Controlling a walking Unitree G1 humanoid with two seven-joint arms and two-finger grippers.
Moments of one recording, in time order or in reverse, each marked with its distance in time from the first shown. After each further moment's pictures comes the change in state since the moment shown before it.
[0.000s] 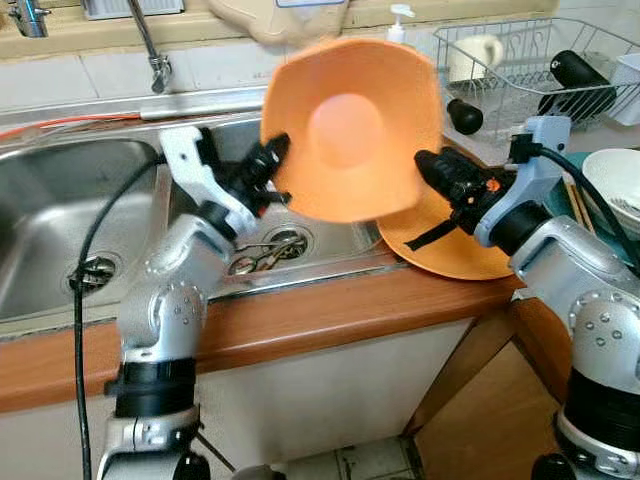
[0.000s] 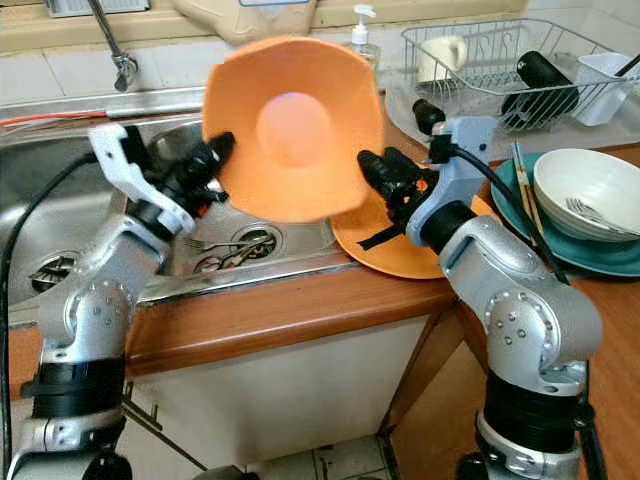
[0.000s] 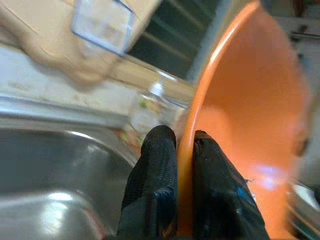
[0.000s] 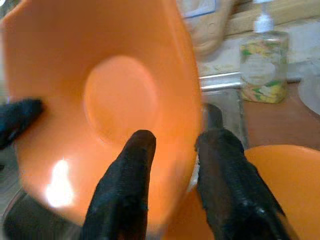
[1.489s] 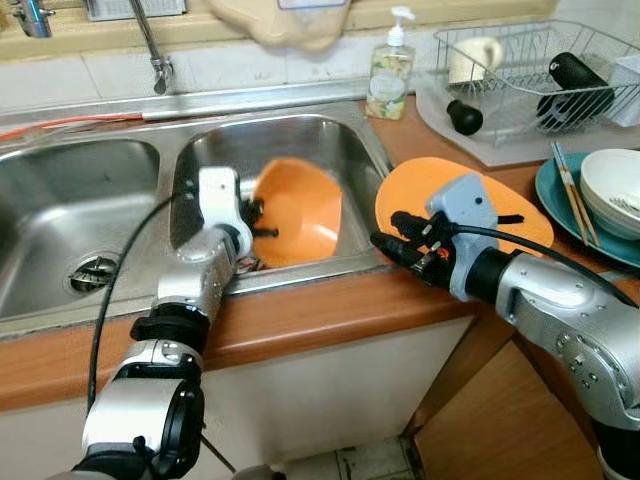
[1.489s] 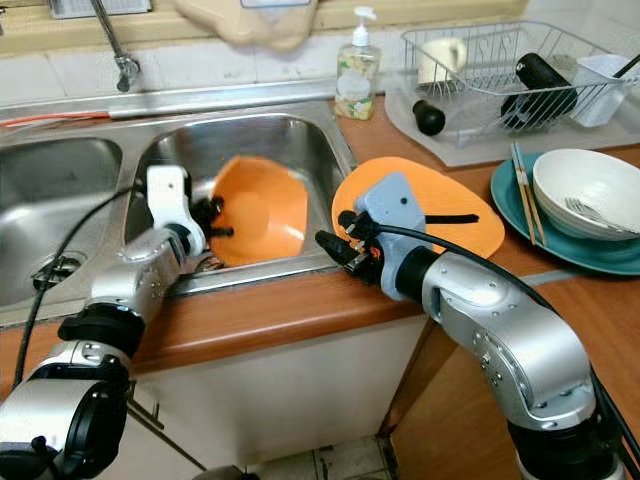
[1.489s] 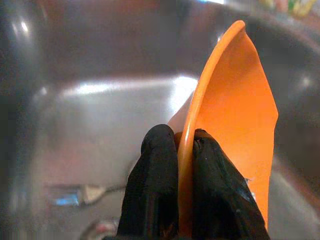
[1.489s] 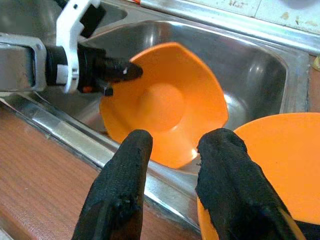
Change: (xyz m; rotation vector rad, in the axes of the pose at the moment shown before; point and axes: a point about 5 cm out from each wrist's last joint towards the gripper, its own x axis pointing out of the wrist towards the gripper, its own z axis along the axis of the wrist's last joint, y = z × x) left arm 0.010 0.077 -0.081 0.218 0.457 0.391; right arm -0.012 0.022 -0.039 -0.329 0.292 0.174
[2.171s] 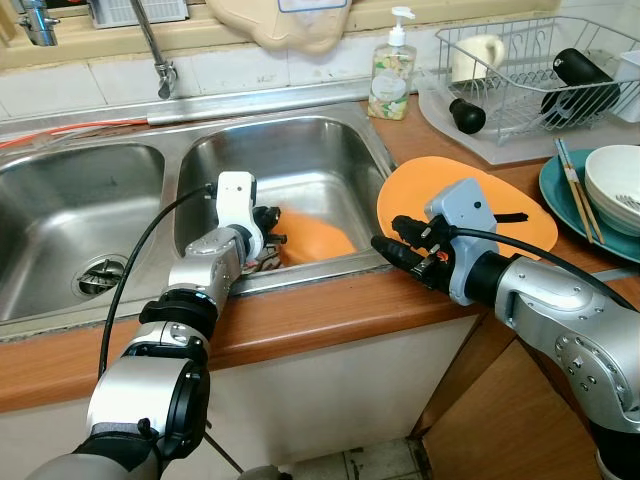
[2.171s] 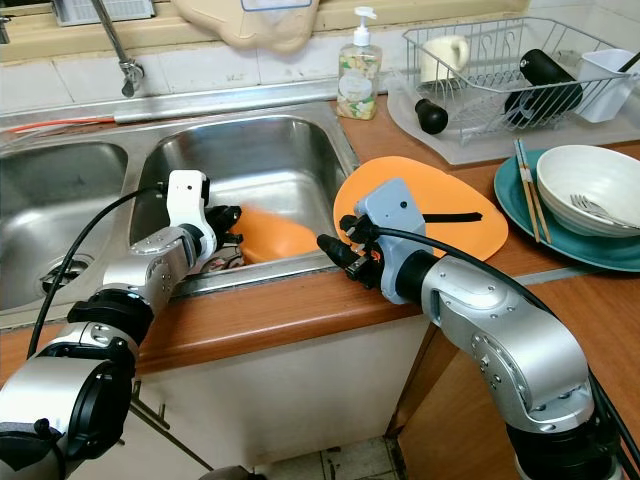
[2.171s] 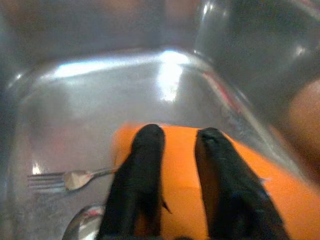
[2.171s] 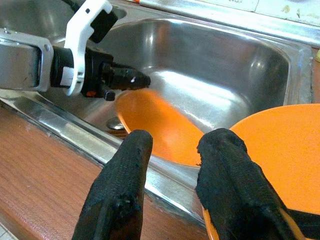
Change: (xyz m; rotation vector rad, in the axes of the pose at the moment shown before) left arm 0.008 -0.008 -0.005 0.027 0.098 -0.053; right arm 0.000 0.000 -0.004 0.015 0.018 -0.014
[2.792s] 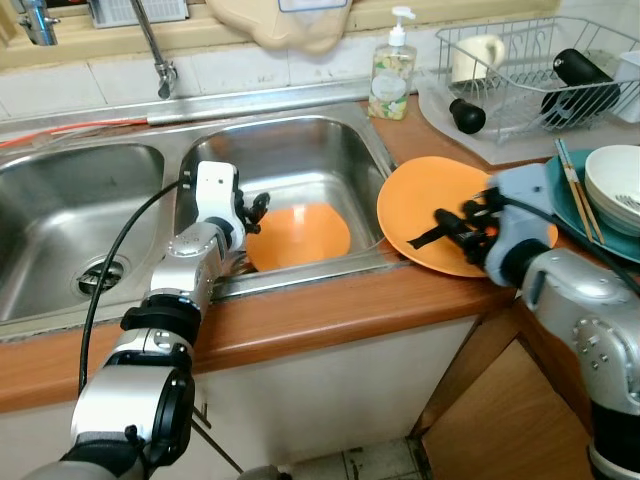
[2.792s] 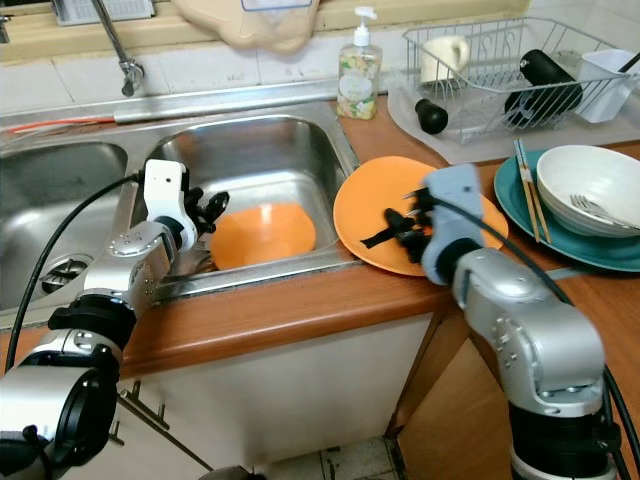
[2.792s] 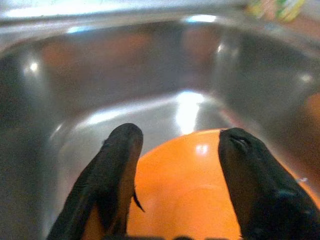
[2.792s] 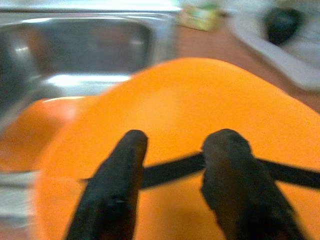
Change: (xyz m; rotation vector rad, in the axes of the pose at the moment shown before) left arm -0.012 0.016 0.022 0.101 -0.182 0.000; right arm -0.018 -0.057 -0.016 0.215 0.023 -0.466
